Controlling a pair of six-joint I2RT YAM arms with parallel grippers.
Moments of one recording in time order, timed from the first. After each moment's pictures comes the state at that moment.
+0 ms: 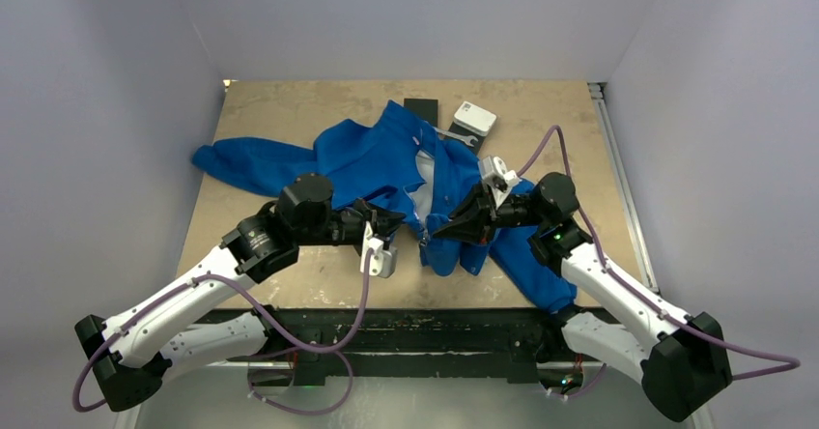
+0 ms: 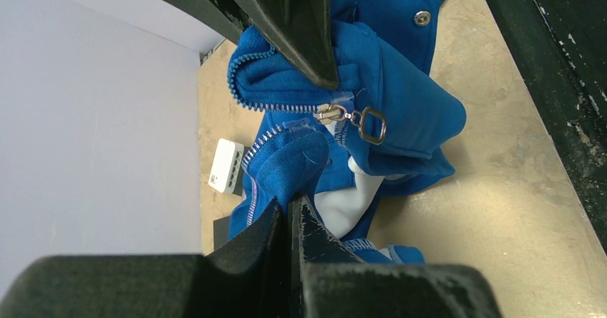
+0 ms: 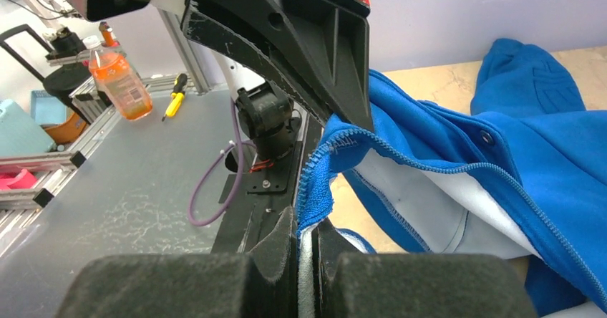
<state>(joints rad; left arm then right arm) -0.86 0.92 0.96 -0.41 0.48 1.04 0.50 0.98 0.61 0.56 -1.15 0.35</state>
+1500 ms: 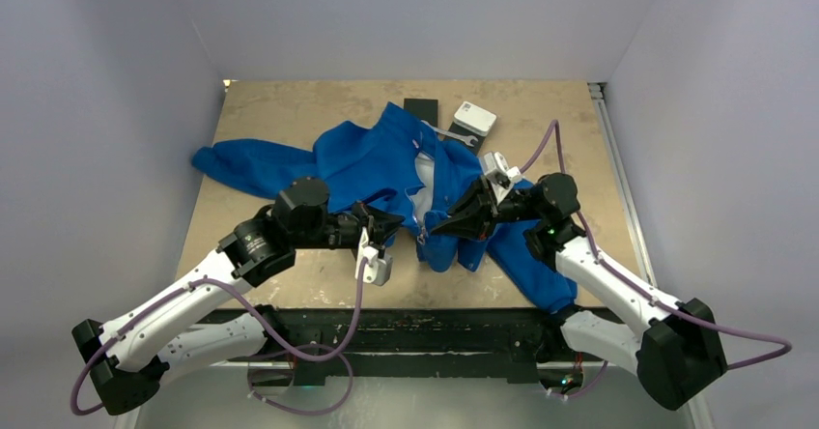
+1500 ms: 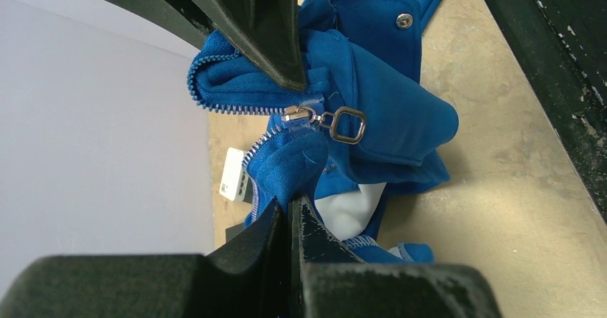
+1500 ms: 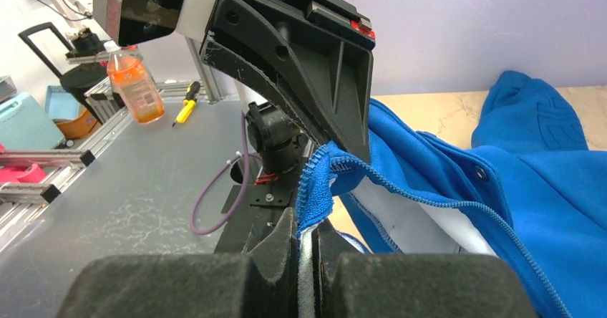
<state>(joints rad) -0.86 0.89 0.94 -0.40 0.51 1.09 0.50 1.05 0.62 0.78 -1.20 0.45</state>
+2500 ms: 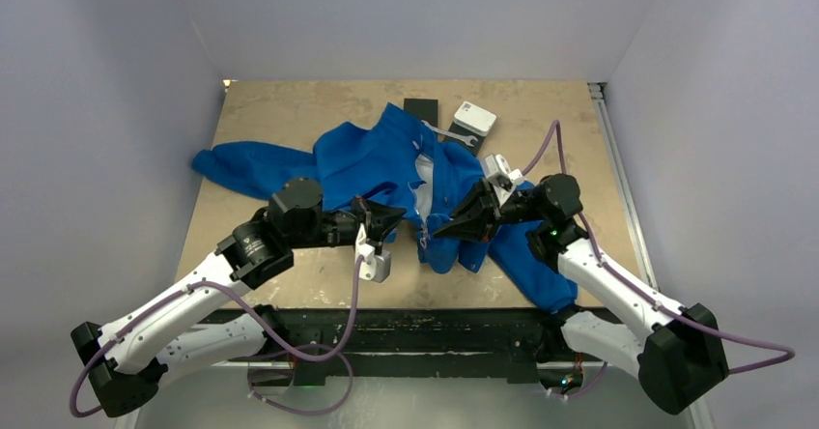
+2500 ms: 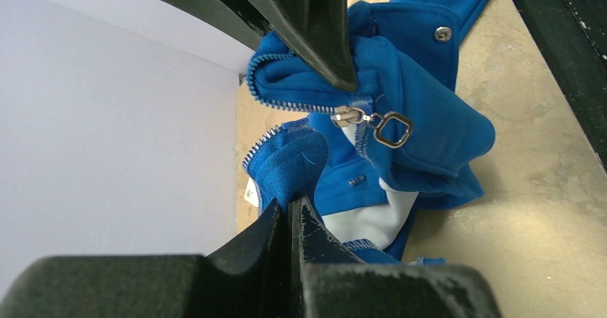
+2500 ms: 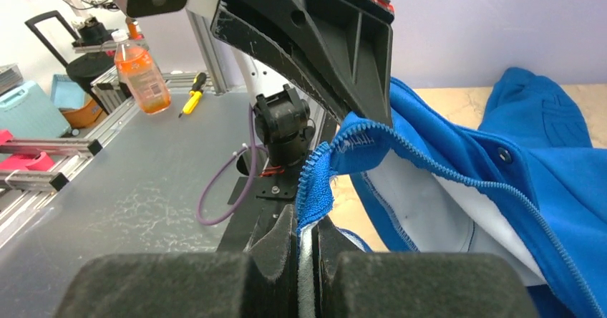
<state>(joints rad) -0.86 0.87 0.92 -0.31 0.49 1.06 0.50 1.03 0.62 0.77 -1.22 0.45</state>
